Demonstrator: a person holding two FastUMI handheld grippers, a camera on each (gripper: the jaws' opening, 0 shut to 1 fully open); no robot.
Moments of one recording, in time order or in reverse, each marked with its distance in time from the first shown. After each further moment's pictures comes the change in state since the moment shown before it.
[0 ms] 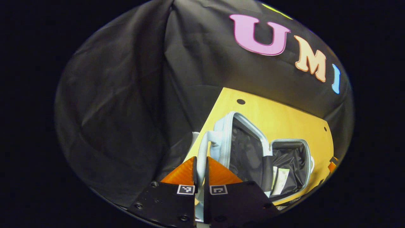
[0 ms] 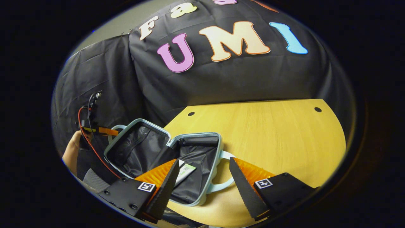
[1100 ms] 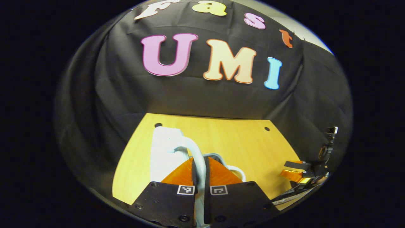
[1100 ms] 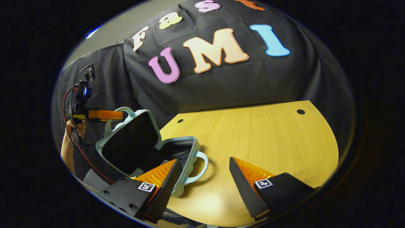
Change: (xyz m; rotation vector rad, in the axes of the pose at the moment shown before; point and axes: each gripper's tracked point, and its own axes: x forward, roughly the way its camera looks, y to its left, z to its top) left arm -0.080 -0.309 0.027 0.183 -0.150 -0.478; right arm -0.062 -0.087 0.020 0.045 -0.052 -0.016
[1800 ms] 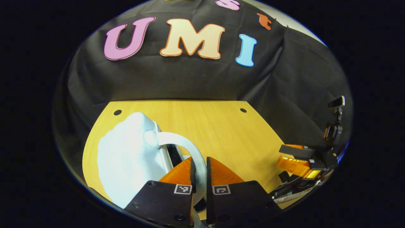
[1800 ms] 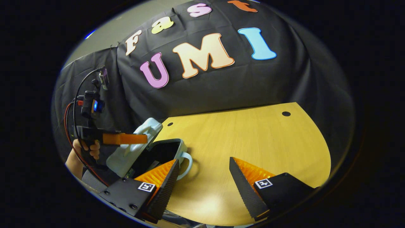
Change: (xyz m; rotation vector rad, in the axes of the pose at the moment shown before) left arm 0.078 -0.119 -0.088 0.065 0.125 -0.143; right arm -0.037 -0.053 0.011 -0.006 -0.037 -0.077
